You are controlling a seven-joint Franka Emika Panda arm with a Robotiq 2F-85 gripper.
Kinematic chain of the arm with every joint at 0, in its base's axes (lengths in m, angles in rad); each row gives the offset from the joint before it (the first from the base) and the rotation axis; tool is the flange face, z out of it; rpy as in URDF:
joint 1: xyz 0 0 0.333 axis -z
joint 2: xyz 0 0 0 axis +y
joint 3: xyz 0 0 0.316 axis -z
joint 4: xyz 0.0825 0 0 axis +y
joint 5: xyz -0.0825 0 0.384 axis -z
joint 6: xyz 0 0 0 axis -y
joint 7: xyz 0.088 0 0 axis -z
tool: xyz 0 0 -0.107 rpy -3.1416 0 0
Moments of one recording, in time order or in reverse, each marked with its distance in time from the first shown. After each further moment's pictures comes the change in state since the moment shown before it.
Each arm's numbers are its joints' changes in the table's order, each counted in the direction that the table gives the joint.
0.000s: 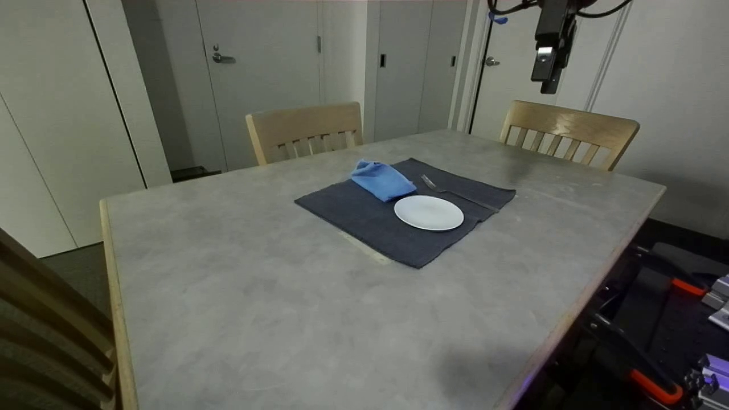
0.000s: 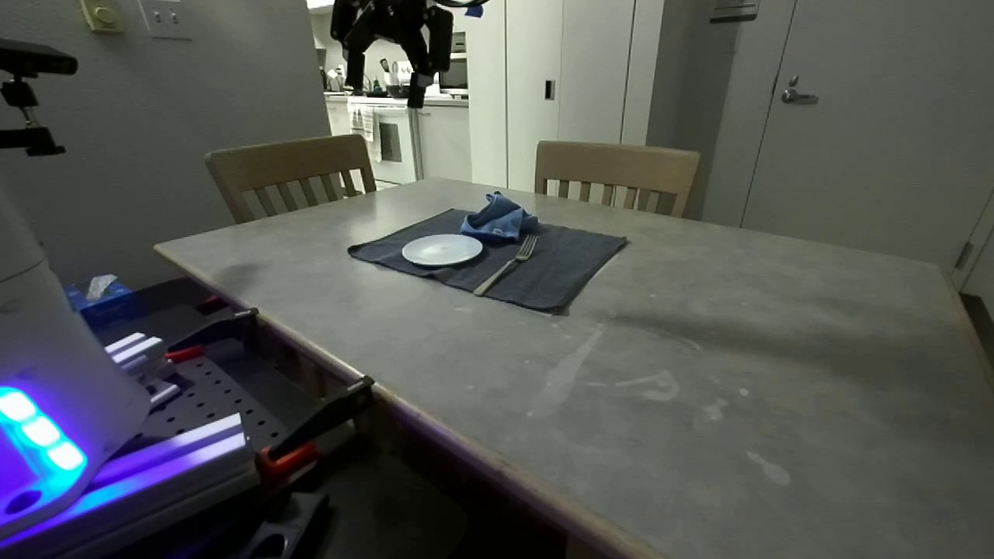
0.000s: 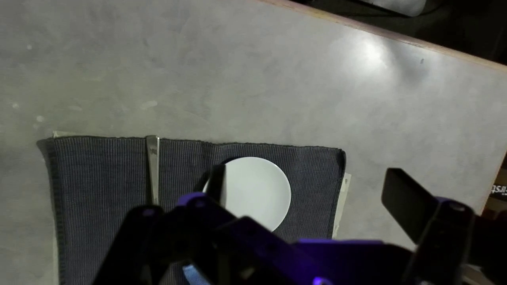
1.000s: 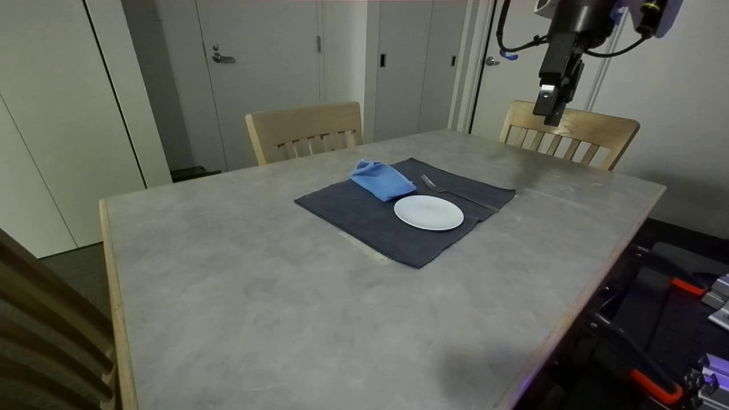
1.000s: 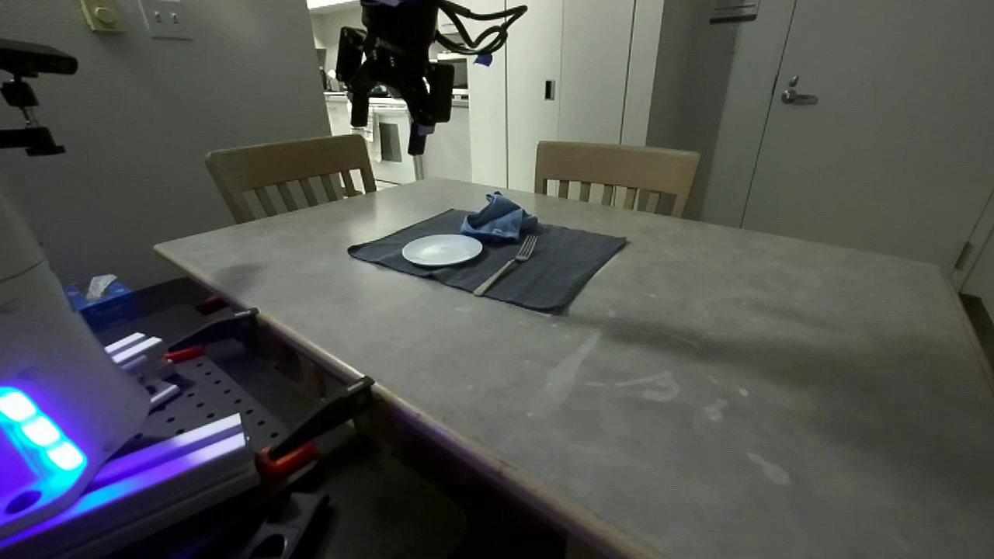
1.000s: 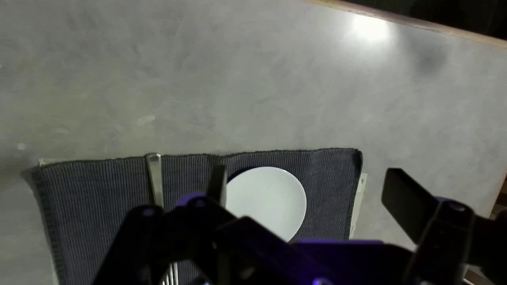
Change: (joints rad) arm 0.005 0.005 0.062 0.139 -0.070 0.172 -0.070
